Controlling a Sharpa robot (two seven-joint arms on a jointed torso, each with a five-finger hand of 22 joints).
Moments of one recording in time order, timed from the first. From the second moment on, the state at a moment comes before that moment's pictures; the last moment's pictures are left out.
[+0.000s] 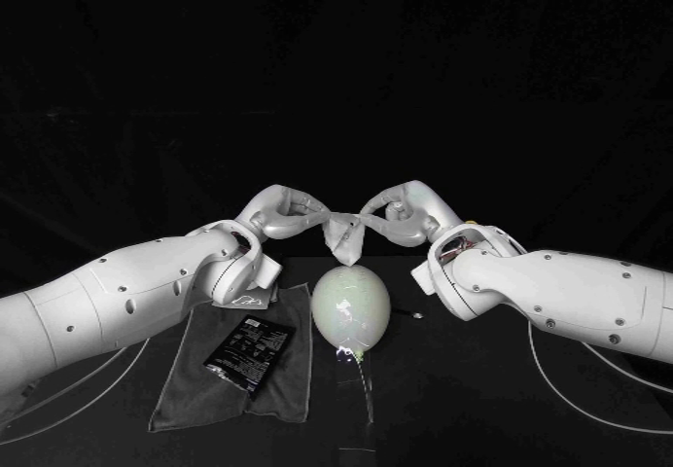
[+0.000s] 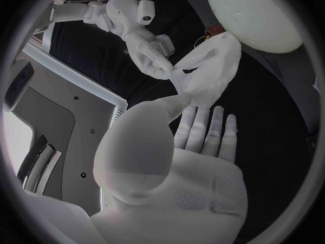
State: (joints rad) left arm 1.28 -0.61 -0.08 1.25 -0.48 -0.28 0.33; left_hand 1.39 -0.05 0.64 0.00 0.04 0.97 0.19 0.37 0.36 1.04 0.17 0.10 0.06 0.55 0.19 0.39 0.20 0.14 0.47 0.29 0.08 0.06; right arm 1.31 -0.75 -0.14 1.58 -0.91 -0.76 -0.04; right_hand 1.37 -0.04 0.51 0.09 0.05 1.05 0.06 0.33 0.45 1.38 0.03 1.22 1.31 1.46 -0.06 1.55 1.31 0.04 1.46 0.04 1.46 1.31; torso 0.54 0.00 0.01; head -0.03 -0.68
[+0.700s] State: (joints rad) left arm 1.33 -0.60 -0.08 1.23 -0.51 -0.24 0.28; left_hand 1.37 -0.06 0.68 0.00 0.04 0.95 0.19 0.41 0.37 1.16 0.15 0.10 0.07 0.69 0.15 0.47 0.22 0.12 0.74 0.28 0.18 0.10; right arm 1.37 -0.73 -0.14 1.54 -0.93 -0.75 -0.05; right_hand 1.37 -0.04 0.51 0.09 0.04 1.05 0.07 0.33 0.45 1.38 0.03 1.21 1.31 1.47 -0.06 1.55 1.31 0.04 1.46 0.04 1.46 1.31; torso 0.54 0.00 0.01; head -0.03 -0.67
